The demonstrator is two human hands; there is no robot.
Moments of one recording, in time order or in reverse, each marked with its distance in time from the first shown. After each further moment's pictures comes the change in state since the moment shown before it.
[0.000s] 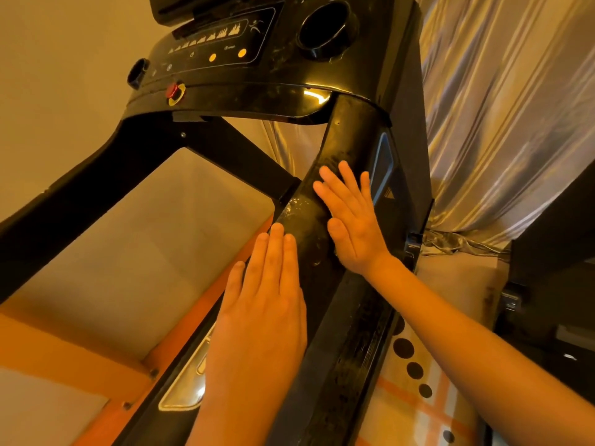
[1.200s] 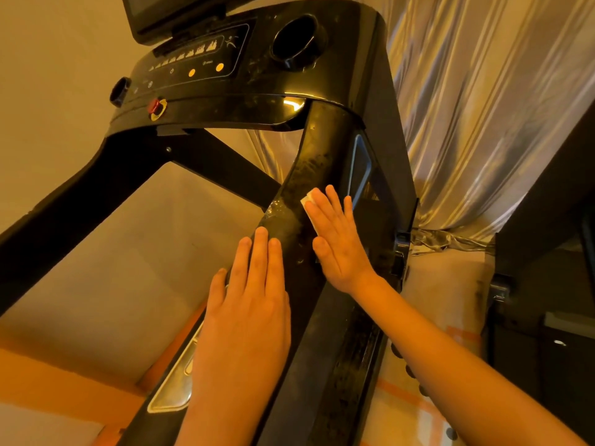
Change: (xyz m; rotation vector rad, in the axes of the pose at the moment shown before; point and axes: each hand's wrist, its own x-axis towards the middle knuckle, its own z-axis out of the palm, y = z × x) left_hand 0.000 -0.001 0.000 0.002 -0.067 0.026; right_hand -0.035 -0.011 0.004 0.042 -0.025 0.118
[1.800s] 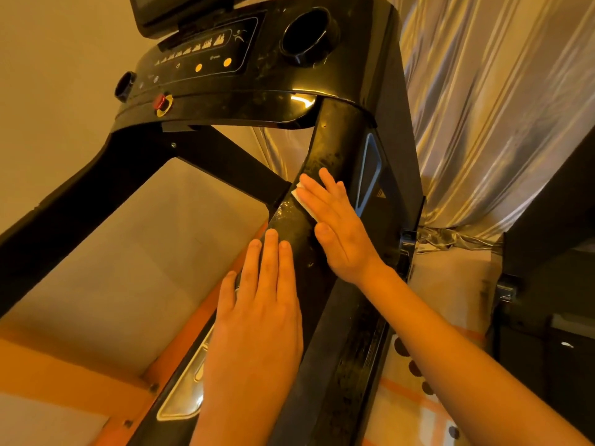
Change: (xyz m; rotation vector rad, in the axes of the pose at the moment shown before) left_hand 0.000 0.003 -0.002 -0.021 -0.024 -0.004; right_hand 0.030 -0.014 -0.009 0.178 -0.049 0.020
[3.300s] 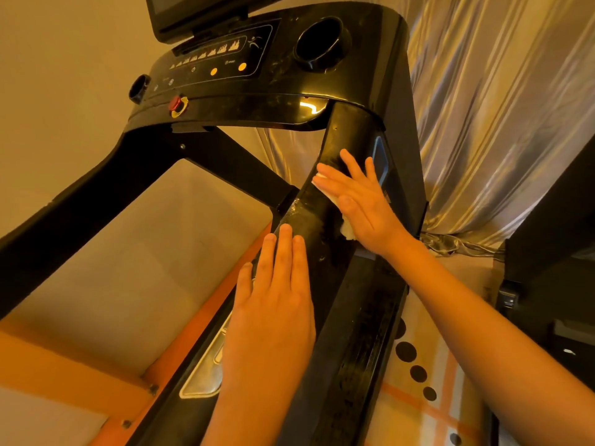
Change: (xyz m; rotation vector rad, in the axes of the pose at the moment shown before) left_hand -0.001 -0.001 0.000 -0.026 0.017 -0.010; right_hand 0.024 0.018 -0.034 -0.224 -0.124 -0.065
